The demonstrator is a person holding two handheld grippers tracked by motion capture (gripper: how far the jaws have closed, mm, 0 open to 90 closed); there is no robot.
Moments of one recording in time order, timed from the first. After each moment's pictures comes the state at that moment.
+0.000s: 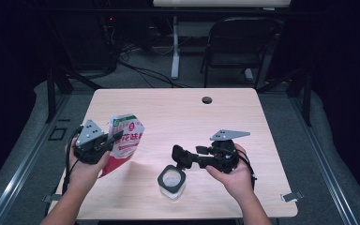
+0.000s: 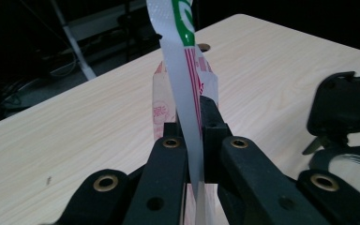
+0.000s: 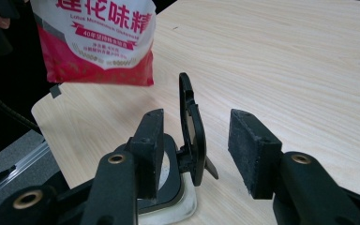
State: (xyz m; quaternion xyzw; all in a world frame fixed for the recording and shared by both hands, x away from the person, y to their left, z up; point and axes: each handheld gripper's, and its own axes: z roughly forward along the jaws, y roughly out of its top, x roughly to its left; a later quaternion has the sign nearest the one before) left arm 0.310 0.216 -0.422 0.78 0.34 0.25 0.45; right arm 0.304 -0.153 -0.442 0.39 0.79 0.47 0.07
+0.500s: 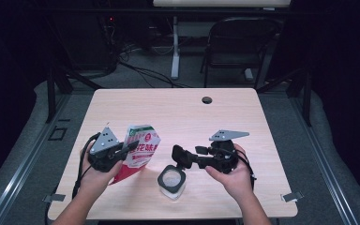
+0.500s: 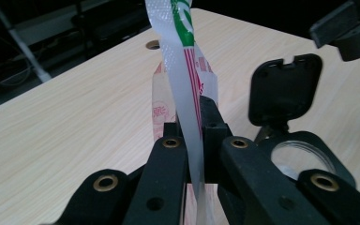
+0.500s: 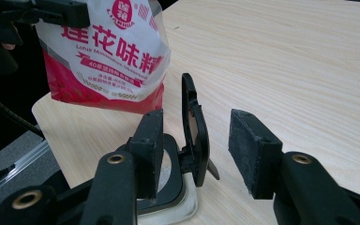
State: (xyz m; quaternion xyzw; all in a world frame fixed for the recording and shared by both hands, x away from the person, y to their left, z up) left arm 0.300 0.187 -0.432 0.81 0.29 0.20 0.47; right arm 0.303 -0.151 -0.442 0.39 0.79 0.47 0.07
